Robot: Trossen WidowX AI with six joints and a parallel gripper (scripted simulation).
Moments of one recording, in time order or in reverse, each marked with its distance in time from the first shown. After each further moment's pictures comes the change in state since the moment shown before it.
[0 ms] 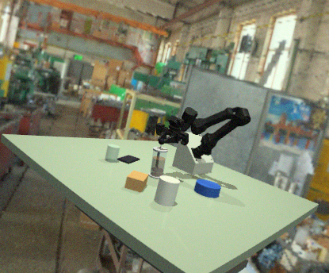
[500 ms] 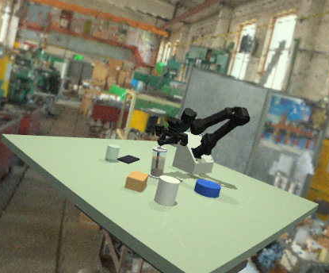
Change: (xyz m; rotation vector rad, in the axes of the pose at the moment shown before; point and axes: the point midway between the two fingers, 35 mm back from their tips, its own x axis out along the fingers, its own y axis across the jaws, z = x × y) arm 0.004 -0.001 -0.004 0.012 0.014 0.000
